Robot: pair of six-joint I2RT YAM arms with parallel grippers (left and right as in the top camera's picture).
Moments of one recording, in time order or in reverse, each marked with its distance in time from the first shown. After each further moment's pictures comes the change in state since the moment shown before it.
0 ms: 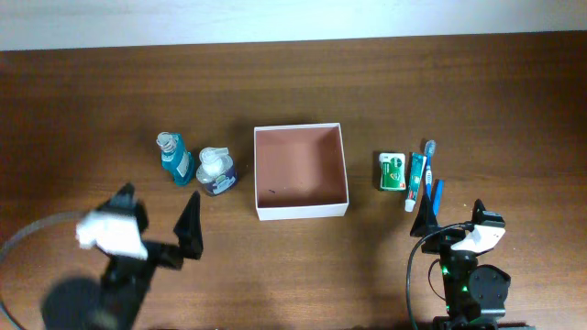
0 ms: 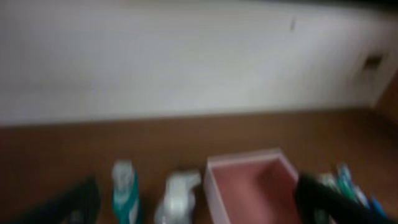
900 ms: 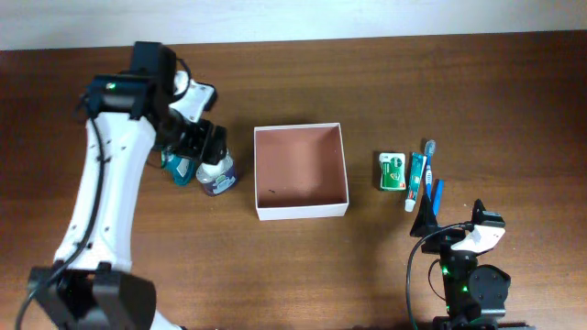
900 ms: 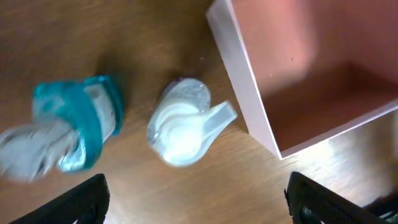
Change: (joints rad) left arm -0.031 1.268 0.873 -0.766 0.033 0.334; right arm 0.000 0.000 0.000 -0.001 0.000 0.000
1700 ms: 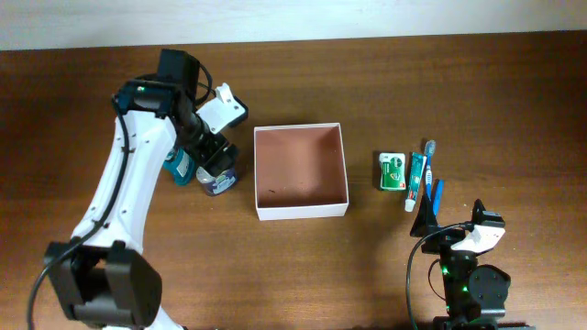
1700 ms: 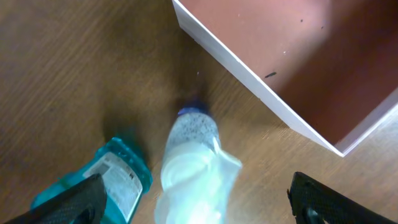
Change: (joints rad) left arm -0.037 0.053 -0.109 0.164 -0.019 0.413; right arm 0.000 0.000 0.000 0.000 0.000 0.000
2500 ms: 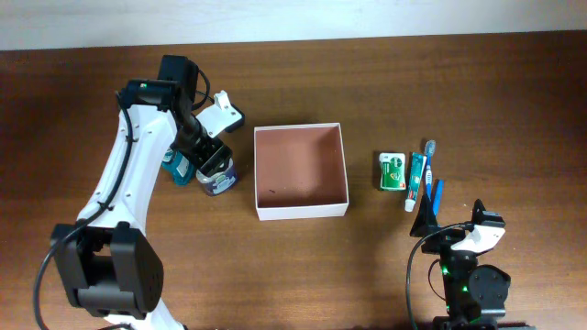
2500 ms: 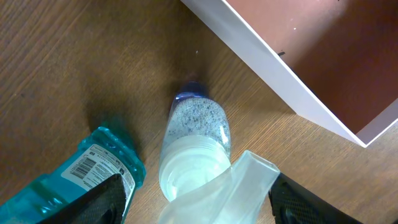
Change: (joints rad) left arm 0.025 0.053 -0.004 -0.032 -0.007 0.021; right arm 0.000 0.000 0.000 0.000 0.000 0.000
